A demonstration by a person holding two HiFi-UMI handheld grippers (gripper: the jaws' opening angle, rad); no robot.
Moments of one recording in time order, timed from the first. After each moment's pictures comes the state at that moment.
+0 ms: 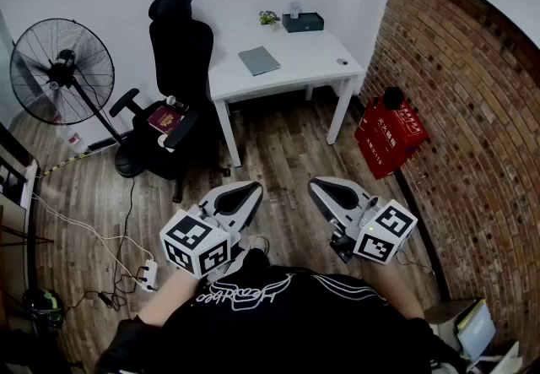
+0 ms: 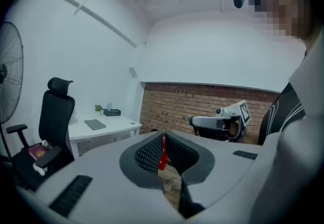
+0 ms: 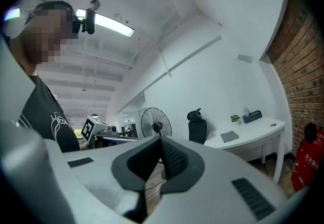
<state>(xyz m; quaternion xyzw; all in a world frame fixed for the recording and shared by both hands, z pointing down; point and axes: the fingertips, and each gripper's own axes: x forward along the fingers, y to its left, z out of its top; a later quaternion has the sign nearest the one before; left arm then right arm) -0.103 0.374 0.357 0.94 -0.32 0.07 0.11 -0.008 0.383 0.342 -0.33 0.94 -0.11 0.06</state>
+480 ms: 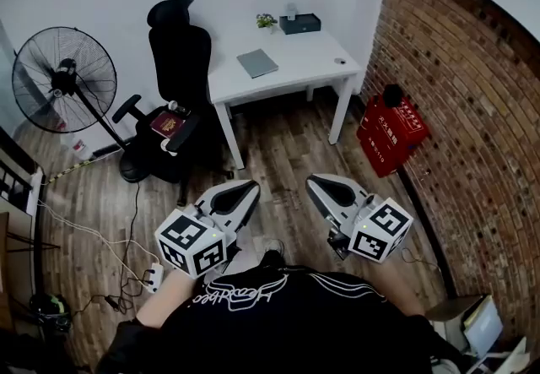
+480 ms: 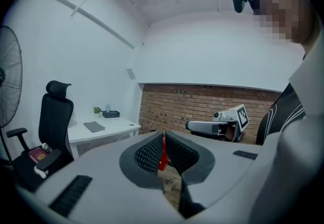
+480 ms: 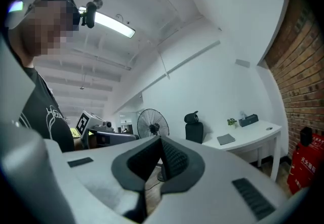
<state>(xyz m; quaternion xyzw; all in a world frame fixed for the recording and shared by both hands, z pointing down) -0.094 0.385 0.343 0.94 -0.31 0.06 0.10 0.004 0.385 0.342 -0.34 0.93 -0.10 0.07</state>
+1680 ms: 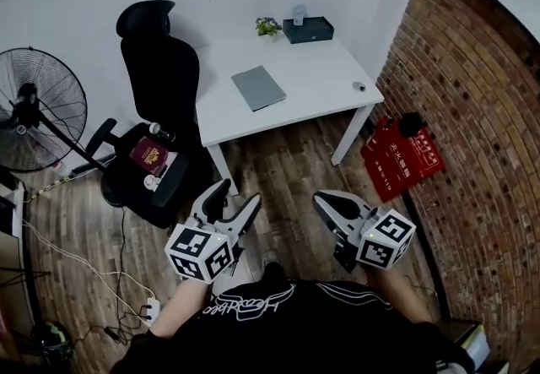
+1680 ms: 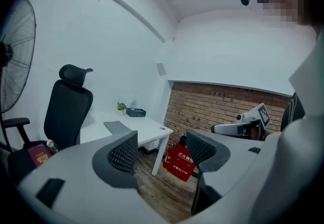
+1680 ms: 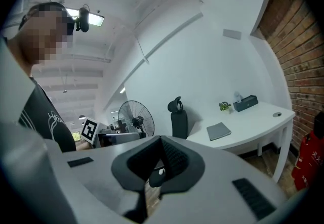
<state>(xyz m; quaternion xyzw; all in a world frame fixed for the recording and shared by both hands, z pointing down) -0.144 0.071 0.407 0.90 -0.40 0.05 0.16 -0.008 0.107 0.399 -0.36 0.91 -0.20 0.02</state>
